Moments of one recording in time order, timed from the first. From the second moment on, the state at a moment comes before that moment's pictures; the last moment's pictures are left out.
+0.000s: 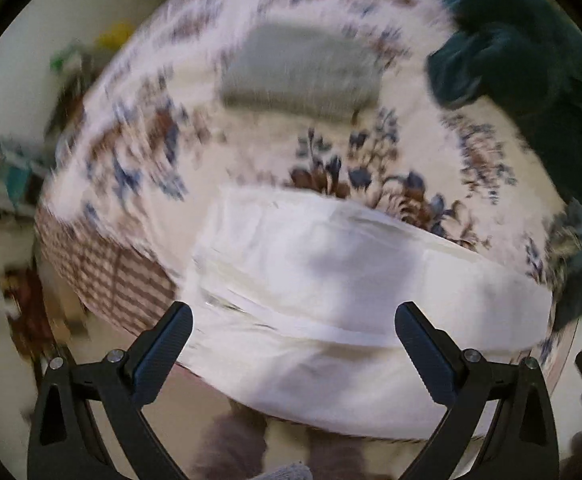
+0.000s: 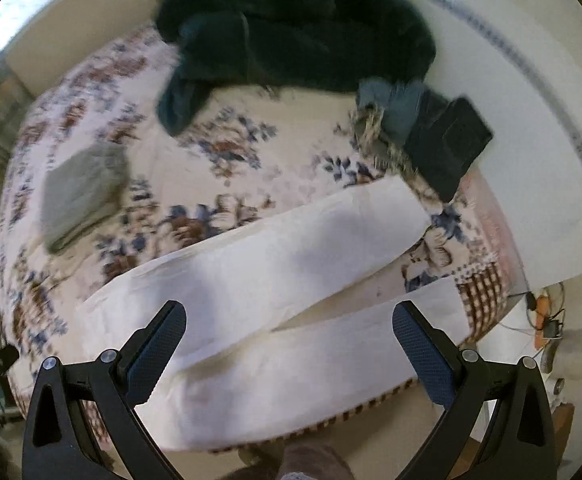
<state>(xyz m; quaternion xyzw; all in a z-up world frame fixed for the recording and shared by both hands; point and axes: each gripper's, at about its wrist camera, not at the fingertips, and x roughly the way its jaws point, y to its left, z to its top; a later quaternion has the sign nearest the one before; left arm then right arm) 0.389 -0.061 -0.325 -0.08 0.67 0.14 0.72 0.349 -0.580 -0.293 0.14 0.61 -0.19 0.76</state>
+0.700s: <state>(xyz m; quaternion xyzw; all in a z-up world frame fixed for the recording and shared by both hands) 0.517 0.013 -0.607 -0.24 0.74 0.31 0.55 0.471 -0.740 -0.676 0.27 0.69 -0.35 0.57</state>
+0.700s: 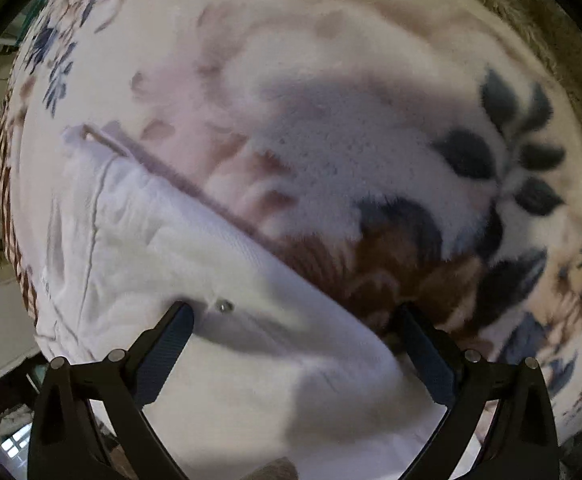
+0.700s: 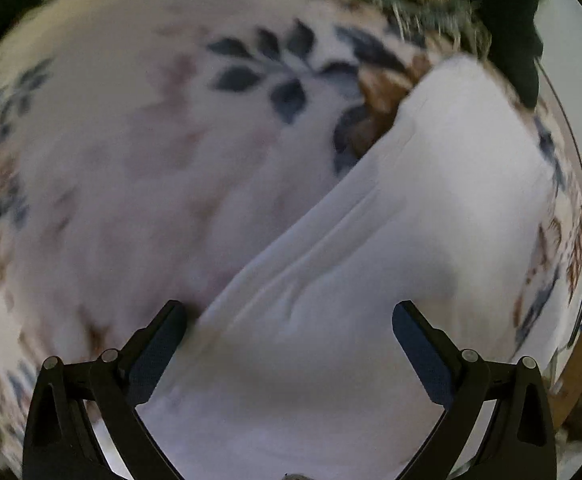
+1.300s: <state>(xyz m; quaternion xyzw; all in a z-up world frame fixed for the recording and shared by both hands) 0.421 -0.028 -0.423 -0.22 0.63 0.17 0.72 0.432 -0.691 -0.616 0.25 0.63 -0.32 0.66</state>
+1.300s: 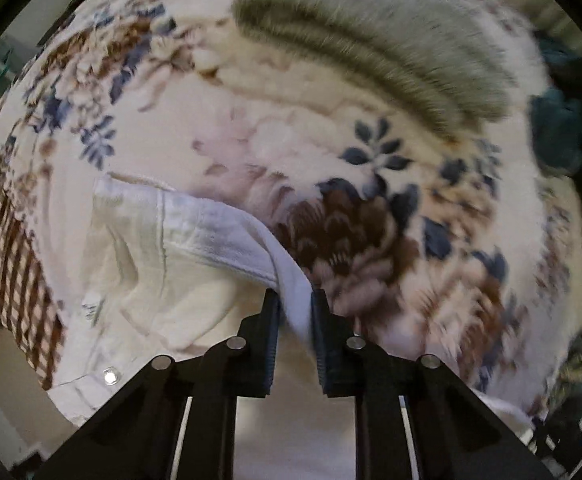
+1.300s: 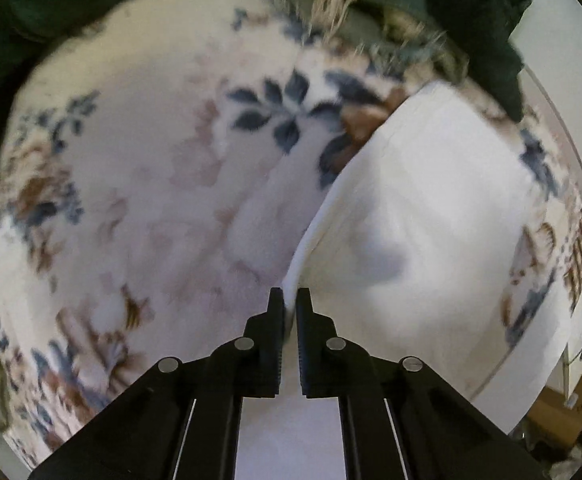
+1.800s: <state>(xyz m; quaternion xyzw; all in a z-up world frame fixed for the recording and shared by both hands) 0.217 0.028 -0.456 -0.26 0.65 0.14 0.71 0.213 -0.726 -0.498 0.22 0.62 -0.32 0.68</state>
